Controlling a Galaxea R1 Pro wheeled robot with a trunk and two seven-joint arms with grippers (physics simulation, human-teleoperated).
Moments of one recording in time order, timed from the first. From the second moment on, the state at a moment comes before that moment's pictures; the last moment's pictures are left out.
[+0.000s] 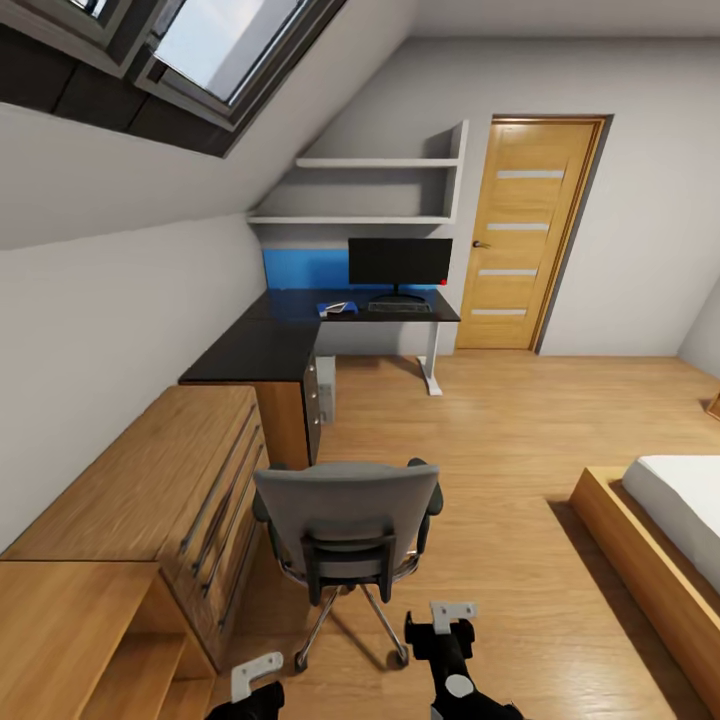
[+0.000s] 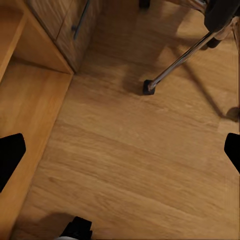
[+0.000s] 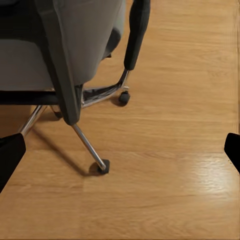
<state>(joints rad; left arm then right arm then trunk) -0.35 -0.10 -0.28 -0.37 0.47 -0.09 0.40 -0.52 0.13 0.70 -0.21 -0.51 -0.33 -0.36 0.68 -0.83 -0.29</state>
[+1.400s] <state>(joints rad) -0.35 -0.11 -0.29 -0.31 0.47 -0.12 0.41 -0.52 0.13 0.69 -0.15 -0.51 -0.47 -0.29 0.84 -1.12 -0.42</state>
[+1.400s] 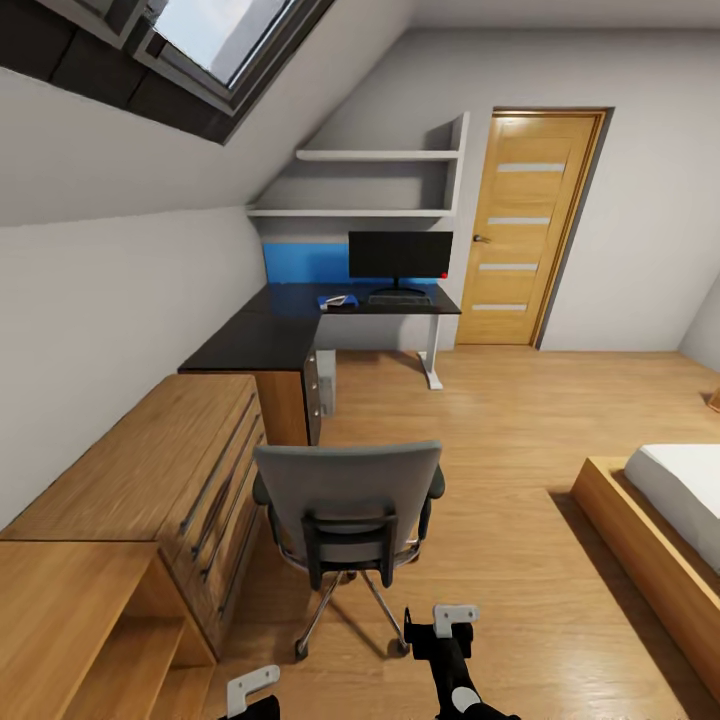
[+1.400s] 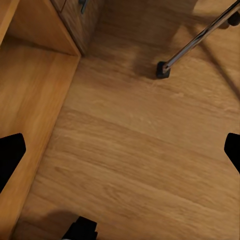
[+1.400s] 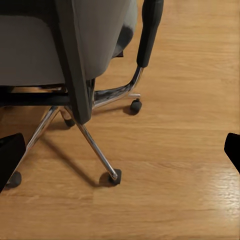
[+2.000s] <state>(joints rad) -0.35 -0.11 -0.29 -0.31 0.47 -0.12 0.41 -0.52 0.13 0.69 -0.15 -0.51 -0.47 -0.29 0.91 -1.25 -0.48</state>
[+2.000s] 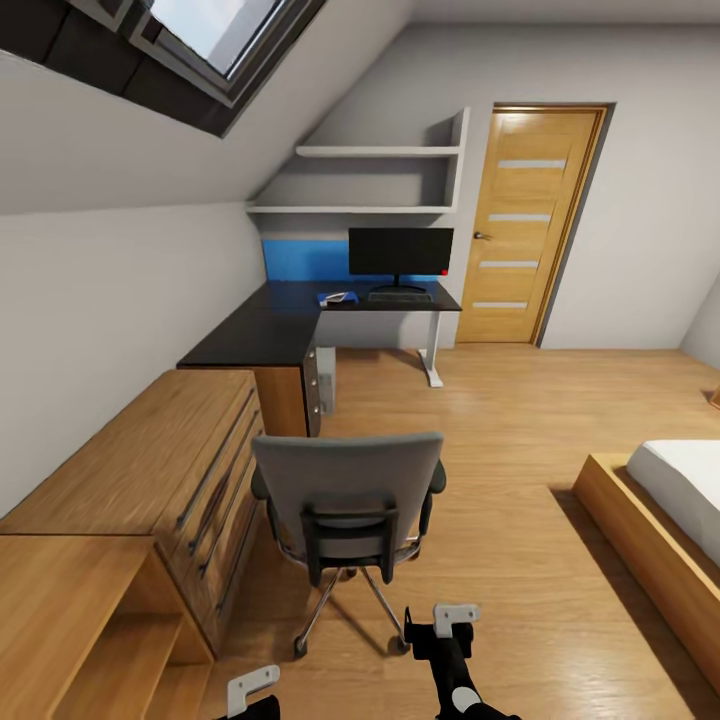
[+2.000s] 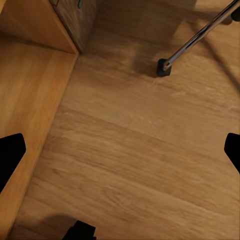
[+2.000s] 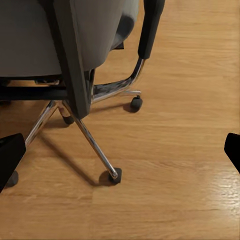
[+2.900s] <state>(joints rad) -0.35 -0.11 -0.29 -0.31 0.47 -0.12 0.41 -0.52 0.13 0.69 -0.15 -0.51 -0.47 -0.29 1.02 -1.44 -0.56</state>
